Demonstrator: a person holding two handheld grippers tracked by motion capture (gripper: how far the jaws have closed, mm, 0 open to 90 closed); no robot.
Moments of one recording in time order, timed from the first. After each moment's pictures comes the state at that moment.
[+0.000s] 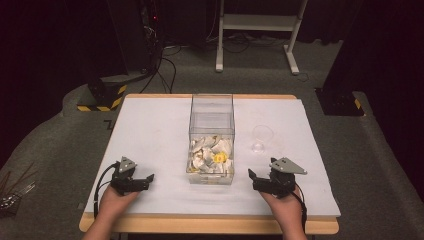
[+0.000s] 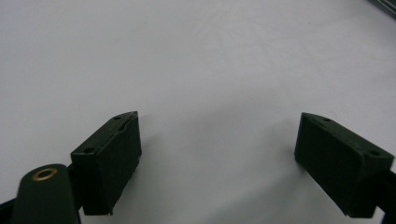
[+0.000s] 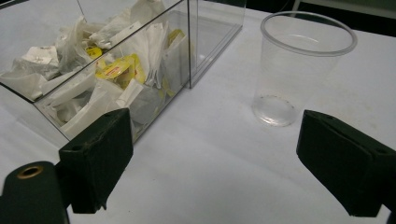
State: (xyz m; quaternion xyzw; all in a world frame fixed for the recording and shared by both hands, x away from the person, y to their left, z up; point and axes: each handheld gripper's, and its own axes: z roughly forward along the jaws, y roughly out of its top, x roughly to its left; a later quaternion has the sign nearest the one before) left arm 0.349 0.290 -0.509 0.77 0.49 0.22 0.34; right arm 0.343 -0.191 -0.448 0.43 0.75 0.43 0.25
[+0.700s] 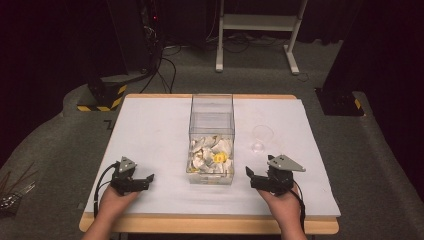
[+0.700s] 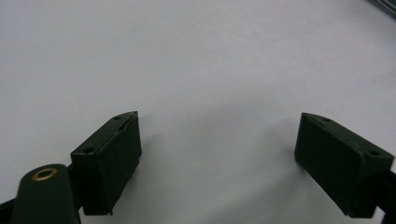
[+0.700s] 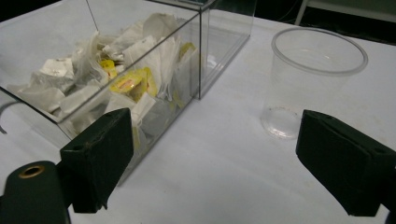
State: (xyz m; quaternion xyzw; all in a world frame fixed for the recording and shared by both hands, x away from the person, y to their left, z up) left arm 0.349 0.290 -0.510 0.77 0.49 0.22 0.34; right arm 0.346 -0.182 -0.437 0.43 0.75 0.44 0.25
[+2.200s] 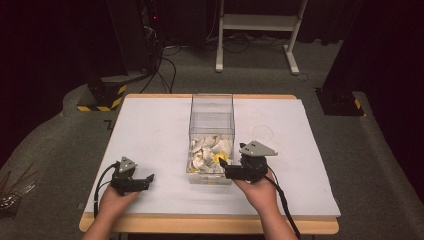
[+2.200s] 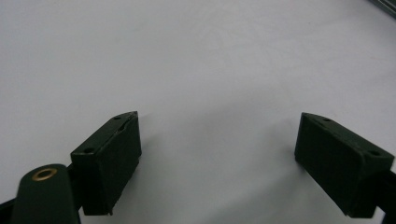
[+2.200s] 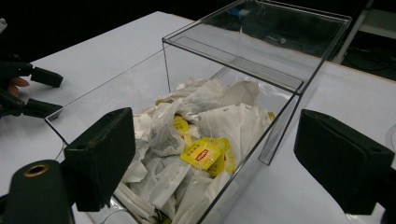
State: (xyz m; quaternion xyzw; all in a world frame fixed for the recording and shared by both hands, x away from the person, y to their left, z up) left arm 0.349 0.290 -0.509 0.77 0.49 0.22 0.33; right arm 0.366 -0.114 -0.408 0.36 0.78 0.47 0.21
